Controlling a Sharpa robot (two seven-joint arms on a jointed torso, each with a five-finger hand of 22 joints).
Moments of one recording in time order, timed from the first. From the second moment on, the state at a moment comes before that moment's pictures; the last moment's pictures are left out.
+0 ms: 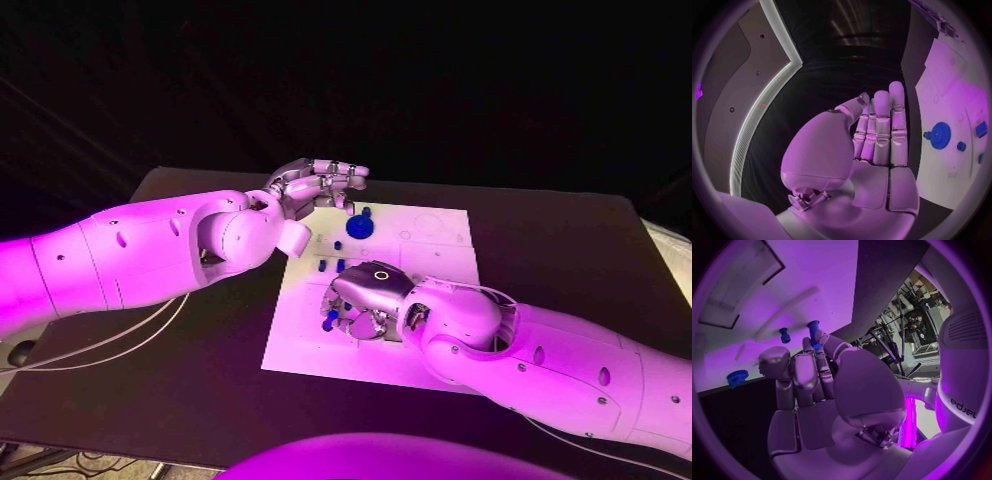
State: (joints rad) left arm 1.20 -0.87 -0.03 1.51 0.02 -0.16 0.29; left_hand 1.39 -0.05 0.40 -0.09 0.06 0.94 0.19 0.25 0.09 0.95 0.10 0.58 0.20 1.20 0.01 0.91 0.55 0.17 1.18 0.11 0.53 0.77; right arm 1.02 -0.49 -0.04 1.61 -1.78 -0.18 -0.10; right_hand 1.35 -0.03 0.49 -0.14 0.08 1.12 0.14 0.12 0.10 1.12 0.10 0.26 0.07 1.46 -0.02 1.17 1.05 0.14 1.31 0.08 1.17 0.85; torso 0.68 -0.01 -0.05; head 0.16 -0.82
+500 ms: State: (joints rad) left arm 1.20 -0.87 -0.03 1.51 0.02 -0.16 0.29; left_hand 1.39 -0.05 0.40 -0.09 0.06 0.94 0.19 0.25 0.09 0.95 0.10 0.58 0.20 1.20 0.01 0.91 0.55 0.17 1.18 0.11 0.53 0.77; right arm 1.02 -0.48 -0.04 1.60 -1.79 -0.18 -0.11; right_hand 1.35 -0.03 0.48 -0.14 0.07 1.12 0.14 0.12 0.10 1.12 0.10 0.26 0.07 1.46 -0.02 1.17 1.04 0.14 1.31 0.08 1.17 0.84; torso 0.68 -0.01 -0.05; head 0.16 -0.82
